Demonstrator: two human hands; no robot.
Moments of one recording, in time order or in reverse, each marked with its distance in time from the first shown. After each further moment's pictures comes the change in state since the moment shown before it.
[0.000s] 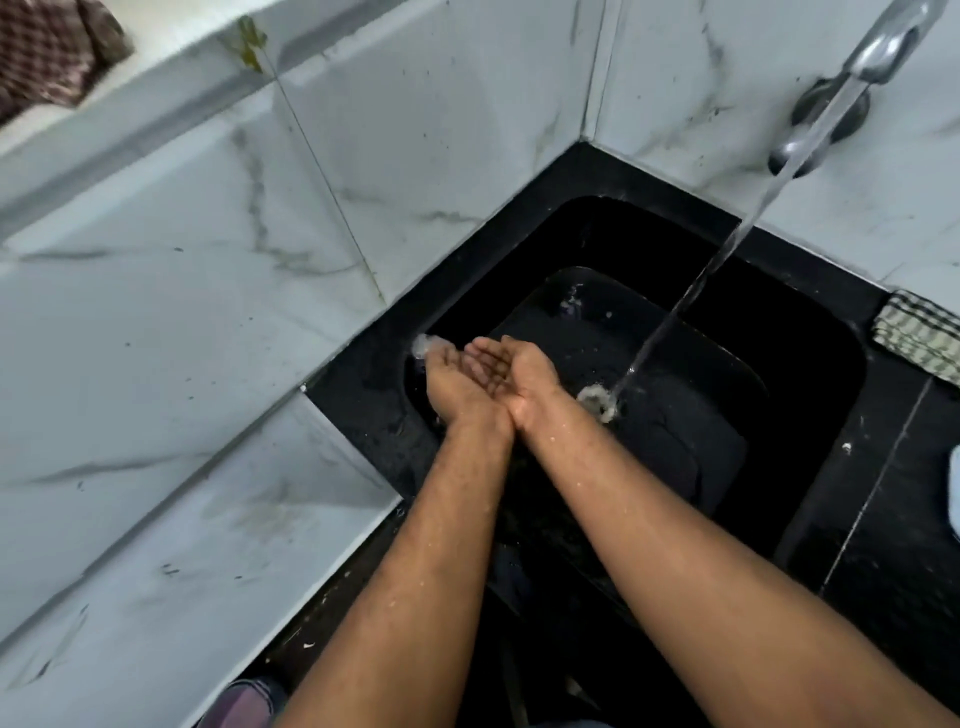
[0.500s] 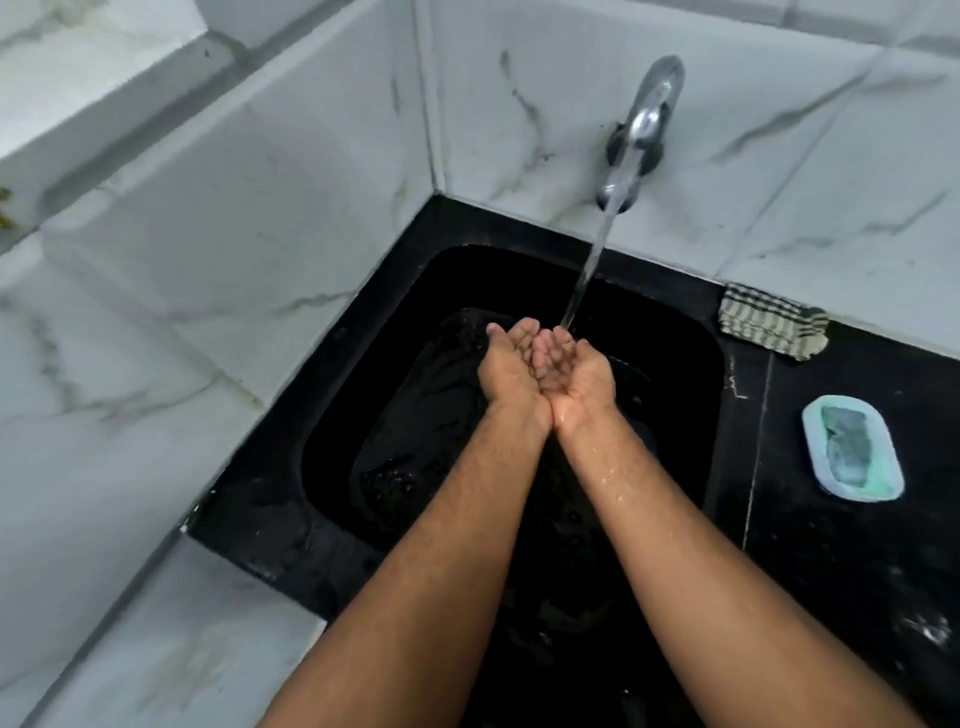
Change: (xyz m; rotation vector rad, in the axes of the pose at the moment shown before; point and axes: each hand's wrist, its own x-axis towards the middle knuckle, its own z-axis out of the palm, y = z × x) left_hand -0.021 -0.116 0.092 0.477 -0.341 -0.244; right_hand -0.024 -0.129 -0.087 0.655 0.296 -0.401
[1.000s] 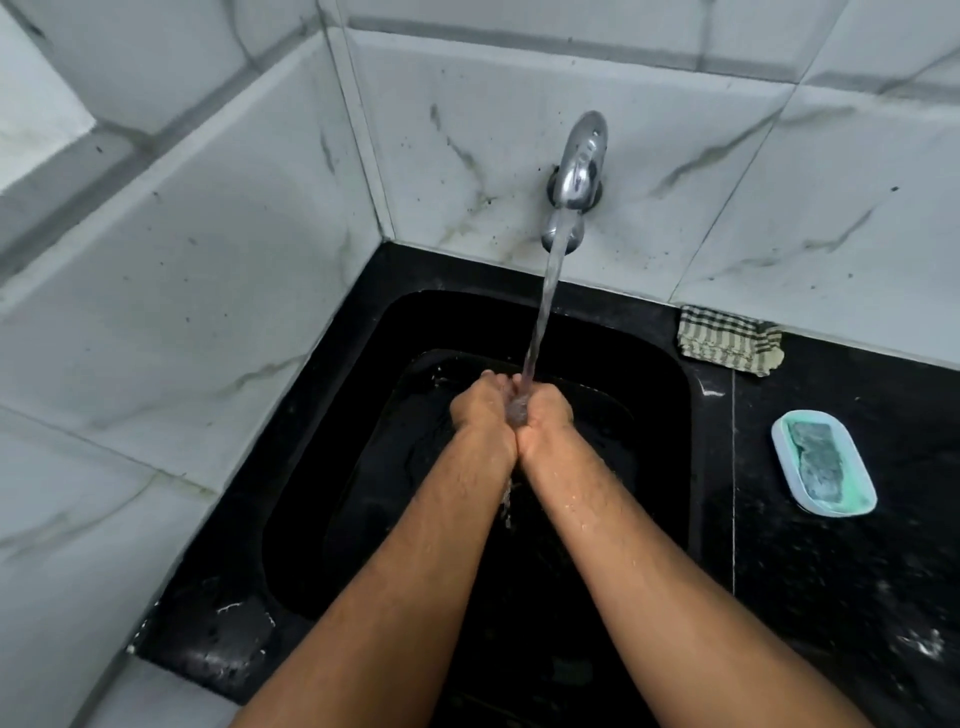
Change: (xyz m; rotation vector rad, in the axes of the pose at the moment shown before) left_hand 0.033 0.003 0.018 0.387 0.096 -0.100; right_hand 0.034 -0.001 0.017 -0.056 0.137 0.038
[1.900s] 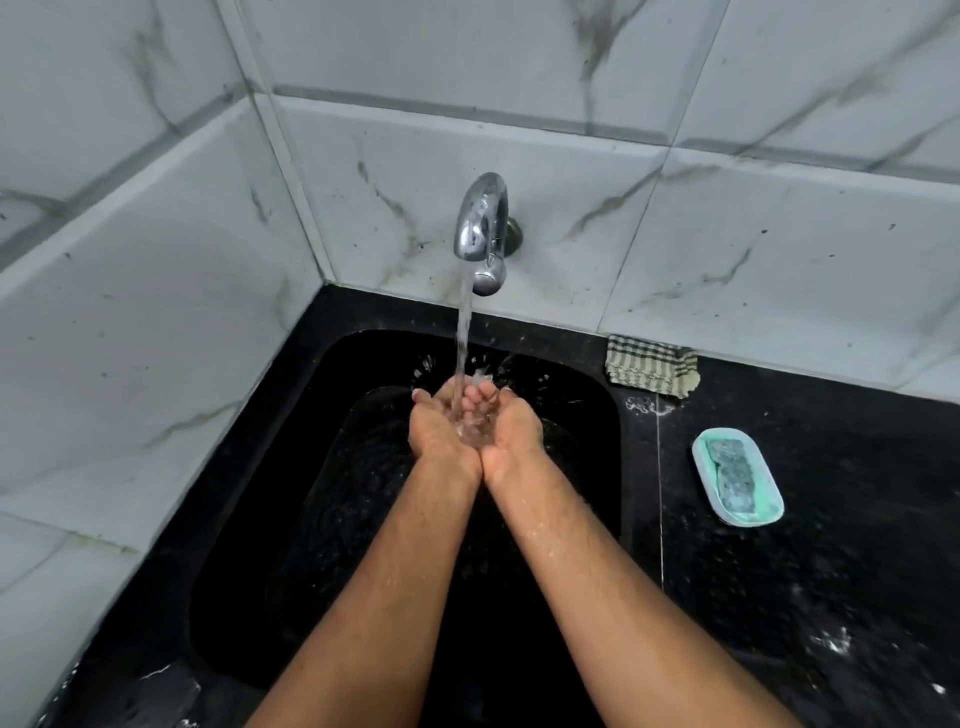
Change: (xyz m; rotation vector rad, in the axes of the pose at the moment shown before) left_hand -0.010 -0.005 0.038 -0.404 -0.174 -0.035; right_hand -0.017 -0.045 -0.008 0.042 -0.114 -0.049
